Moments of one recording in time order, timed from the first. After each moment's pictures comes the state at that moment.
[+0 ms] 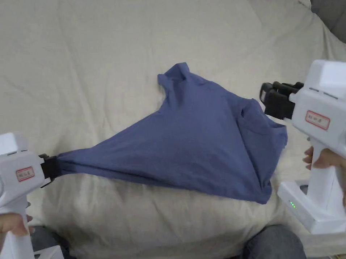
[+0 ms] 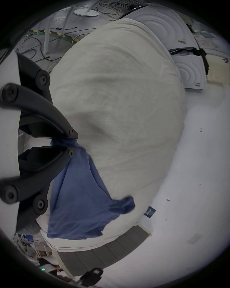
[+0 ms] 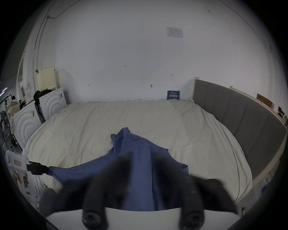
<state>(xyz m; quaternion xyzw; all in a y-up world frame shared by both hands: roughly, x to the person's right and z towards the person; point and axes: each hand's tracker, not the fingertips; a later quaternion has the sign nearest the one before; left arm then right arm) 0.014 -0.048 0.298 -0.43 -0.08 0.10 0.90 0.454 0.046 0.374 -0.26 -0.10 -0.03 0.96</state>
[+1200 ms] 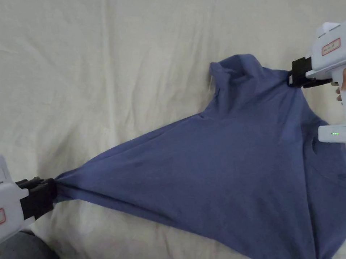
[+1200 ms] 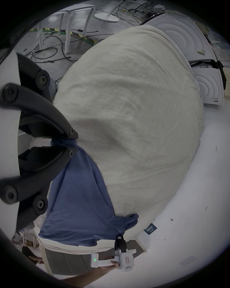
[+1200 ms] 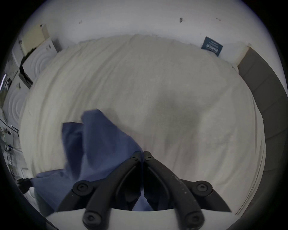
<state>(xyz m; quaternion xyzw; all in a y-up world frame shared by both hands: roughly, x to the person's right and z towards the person) 0.021 -0.086 0.264 -0.51 -0.02 0.13 0.85 0.543 -0.057 0.050 -0.54 -0.02 -0.01 0.84</state>
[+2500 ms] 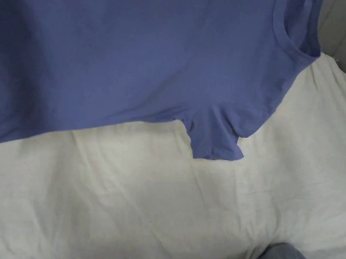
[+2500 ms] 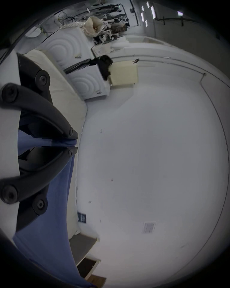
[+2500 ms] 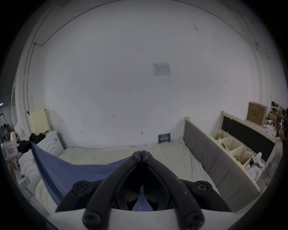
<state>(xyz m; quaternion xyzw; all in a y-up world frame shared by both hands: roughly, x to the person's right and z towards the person) 0.073 0.381 0.118 -0.10 0.01 -0.02 0.99 0.530 0.403 0.273 -0.13 -0.18 -0.06 0.97</state>
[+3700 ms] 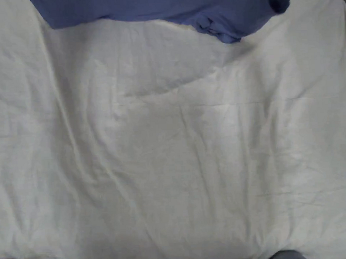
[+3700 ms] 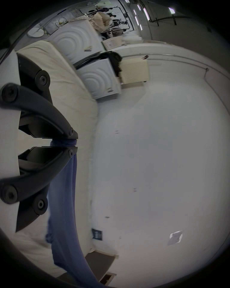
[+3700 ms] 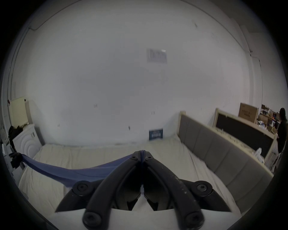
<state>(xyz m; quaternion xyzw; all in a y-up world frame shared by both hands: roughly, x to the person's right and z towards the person) 0.119 0.182 -0.018 -0.17 0.03 -0.05 0.98 0.541 0.231 0.132 -0.18 -0.24 -0.05 0.95</state>
